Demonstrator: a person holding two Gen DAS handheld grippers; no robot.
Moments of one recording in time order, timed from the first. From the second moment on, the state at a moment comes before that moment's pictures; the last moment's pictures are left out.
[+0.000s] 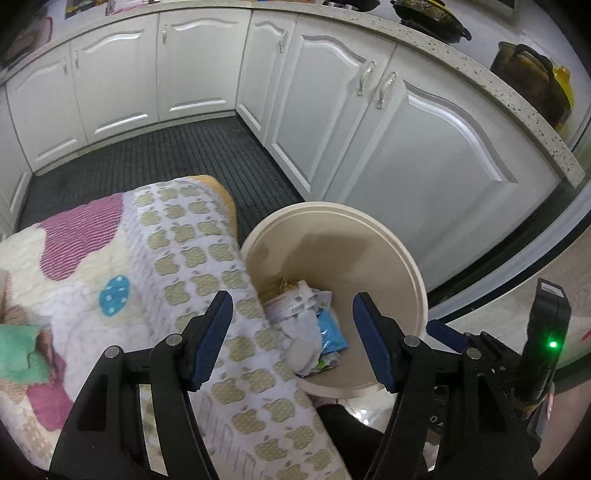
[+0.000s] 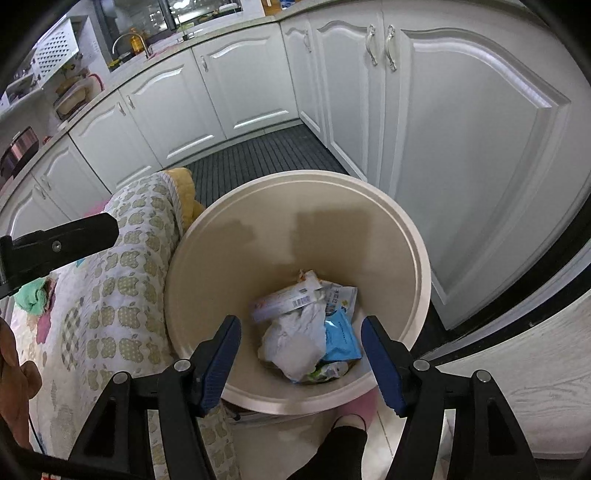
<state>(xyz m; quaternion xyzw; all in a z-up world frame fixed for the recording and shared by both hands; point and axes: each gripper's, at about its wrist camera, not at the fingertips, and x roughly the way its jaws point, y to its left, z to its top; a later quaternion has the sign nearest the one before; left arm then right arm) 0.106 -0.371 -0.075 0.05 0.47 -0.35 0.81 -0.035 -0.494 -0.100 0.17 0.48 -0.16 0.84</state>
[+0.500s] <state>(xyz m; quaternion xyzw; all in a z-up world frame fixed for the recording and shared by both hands) 0.144 -0.298 -0.086 0.05 0.47 -0.26 0.84 -0.036 -0.458 -0.074 0.15 0.47 -0.13 0.86</state>
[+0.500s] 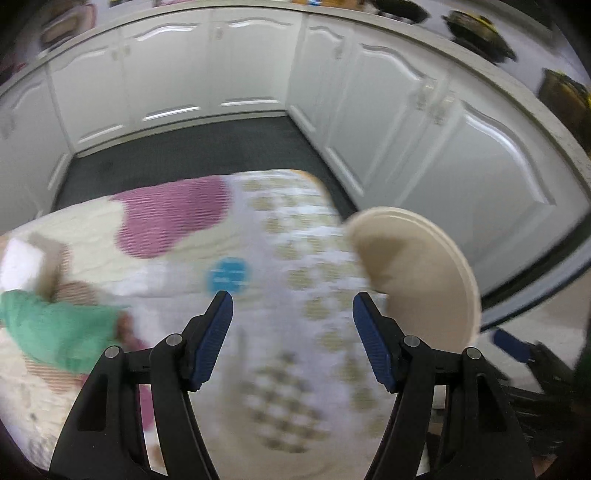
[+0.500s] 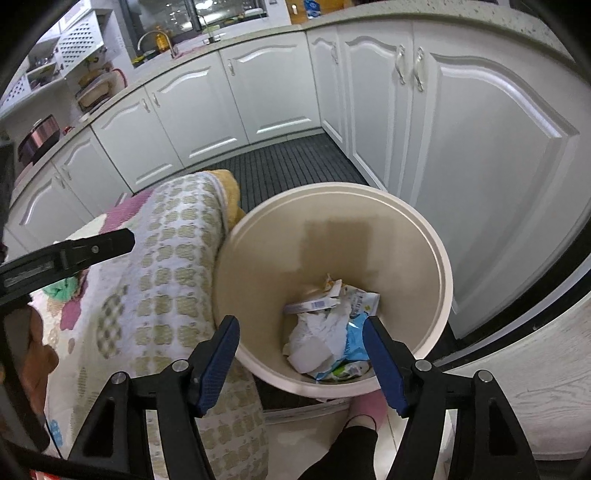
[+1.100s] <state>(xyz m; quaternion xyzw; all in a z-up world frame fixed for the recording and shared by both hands) 0.118 -0.148 -0.100 0.03 0.52 -0.23 0.82 -0.009 -0.371 -0.045 0.11 0.45 -0.04 0.89</state>
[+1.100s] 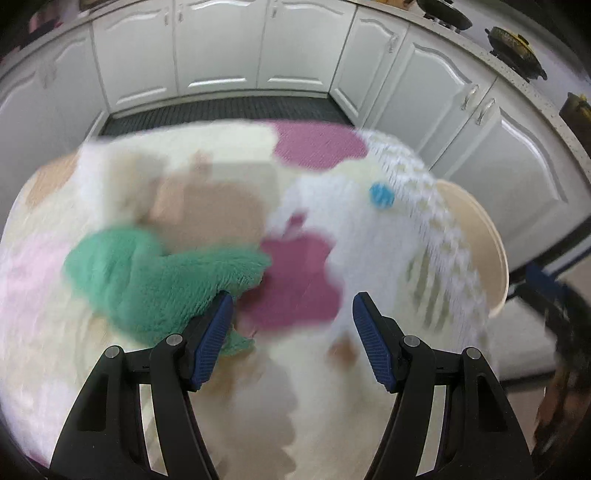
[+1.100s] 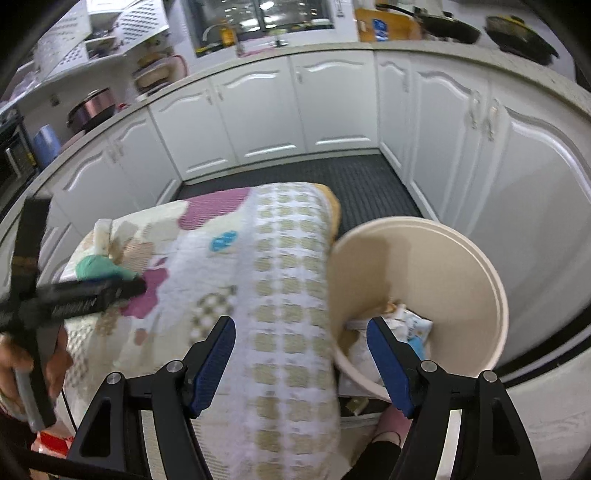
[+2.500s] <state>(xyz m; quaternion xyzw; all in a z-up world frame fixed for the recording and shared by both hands) 0.098 0.042 -0.088 -0.17 0.47 -0.16 0.85 0.179 -0.130 -0.074 0.00 0.50 0.13 0.86</state>
